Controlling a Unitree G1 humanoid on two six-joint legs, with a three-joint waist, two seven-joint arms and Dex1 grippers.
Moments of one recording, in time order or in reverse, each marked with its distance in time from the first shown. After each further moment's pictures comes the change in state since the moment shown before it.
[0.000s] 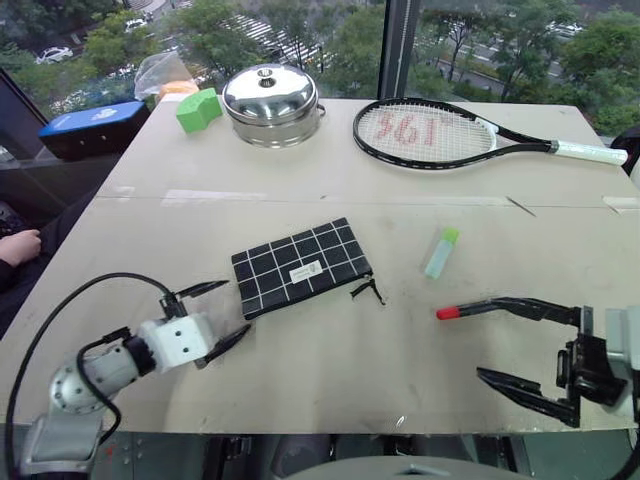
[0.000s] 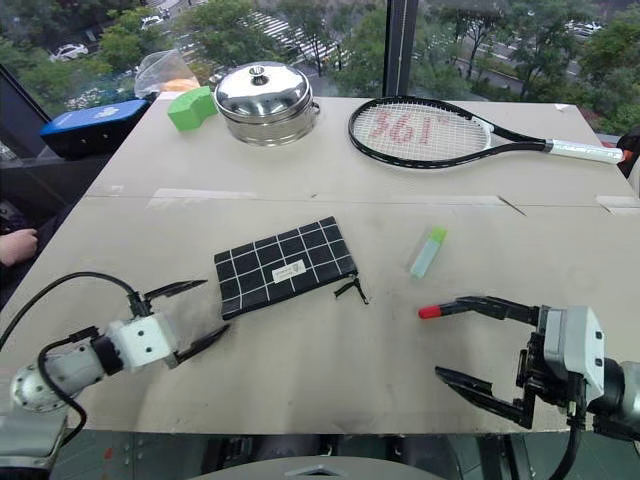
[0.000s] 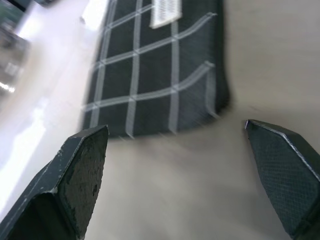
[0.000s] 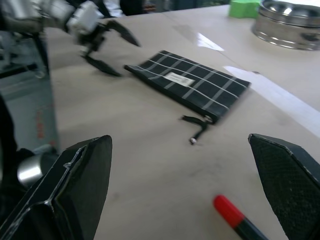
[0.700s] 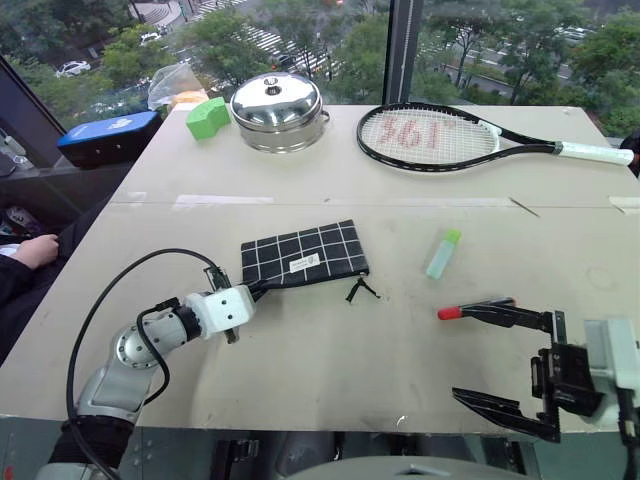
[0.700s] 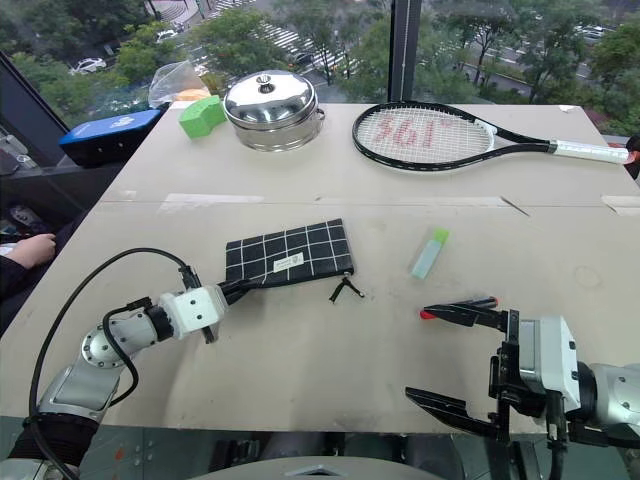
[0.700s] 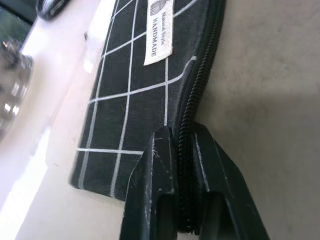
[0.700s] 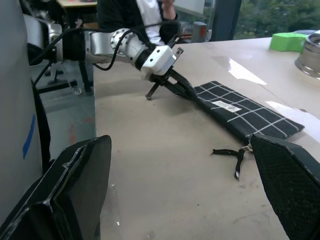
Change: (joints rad) left arm -0.214 0.003 -0.210 0.146 -0.016 0.126 0.047; right arm -0.047 0.005 0.128 -0.074 0.009 -0.002 -0.087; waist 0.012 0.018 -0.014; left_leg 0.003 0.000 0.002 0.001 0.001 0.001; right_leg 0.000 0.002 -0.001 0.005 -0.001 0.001
